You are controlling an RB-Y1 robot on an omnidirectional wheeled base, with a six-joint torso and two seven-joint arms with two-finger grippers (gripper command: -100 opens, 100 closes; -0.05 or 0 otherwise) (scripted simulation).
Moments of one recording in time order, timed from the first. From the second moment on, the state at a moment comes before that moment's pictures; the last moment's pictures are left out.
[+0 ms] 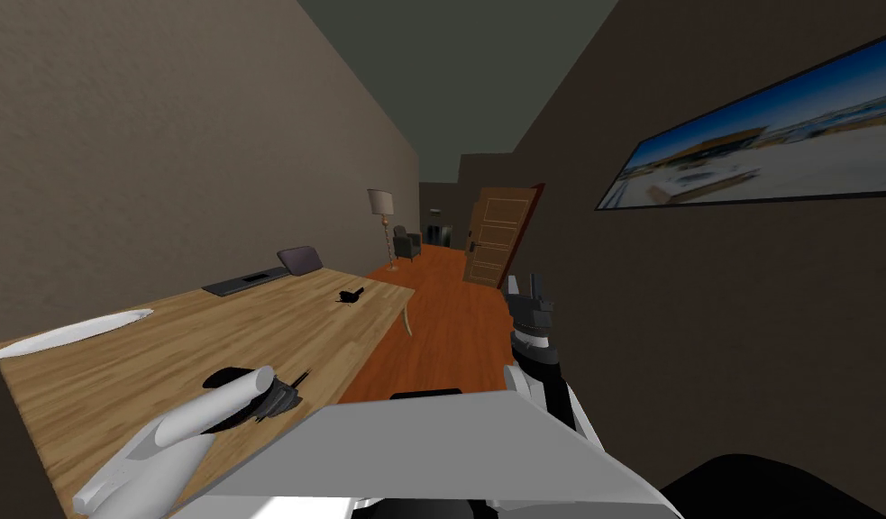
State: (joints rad) left arm 0.13 0.39 0.58 -1.30 0.37 1.13 0.61; right arm 0.53 -0.03 -0.02 -2.36 0.07 -0.64 -0.09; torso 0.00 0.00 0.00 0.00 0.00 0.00
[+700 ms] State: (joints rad) left arm 0.08 0.45 0.60 -1.18 0.43 1.30 0.64; right arm 0.53 -0.03 -0.02 -2.36 0.07 -0.64 -0.09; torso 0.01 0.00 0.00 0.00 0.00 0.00
